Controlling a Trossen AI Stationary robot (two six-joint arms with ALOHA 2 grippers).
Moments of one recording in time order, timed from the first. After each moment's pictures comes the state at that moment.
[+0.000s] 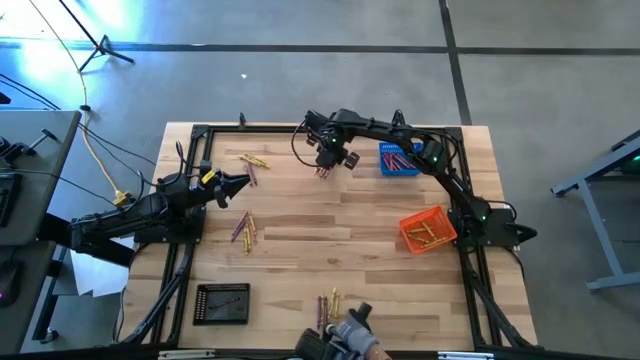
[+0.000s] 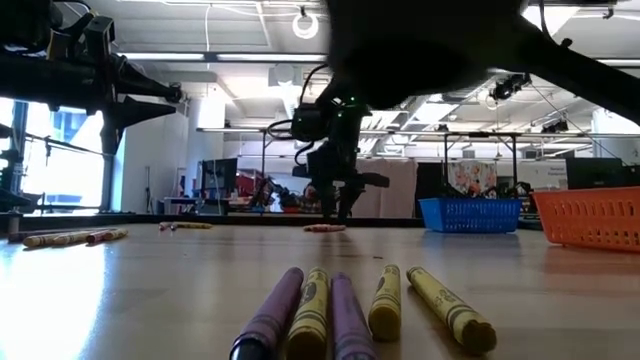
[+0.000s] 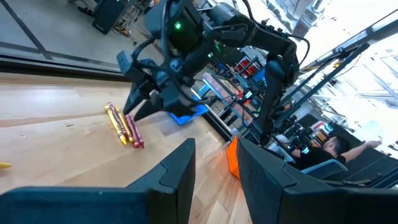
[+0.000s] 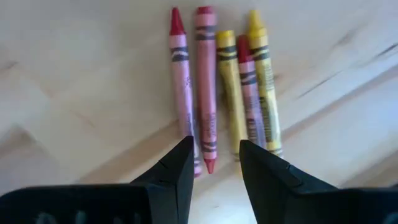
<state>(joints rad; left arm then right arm) 0.31 0.01 0.03 -0.02 -0.09 -0.72 -0.50 2.43 2.11 -1.05 -0.01 -1.54</state>
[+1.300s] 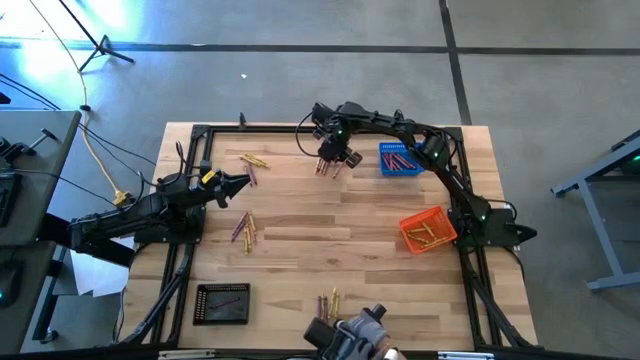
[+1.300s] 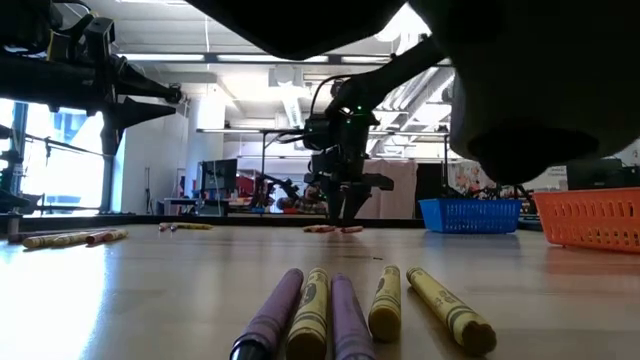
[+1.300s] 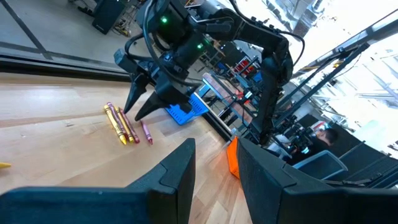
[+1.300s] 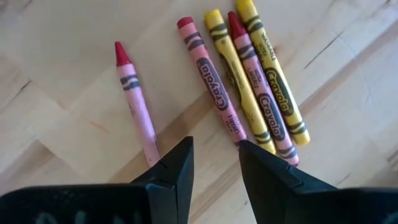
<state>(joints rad) 0.31 0.01 0.03 -0.02 -0.09 -0.72 -0.56 2.44 2.10 -1.09 -0.17 -1.39</state>
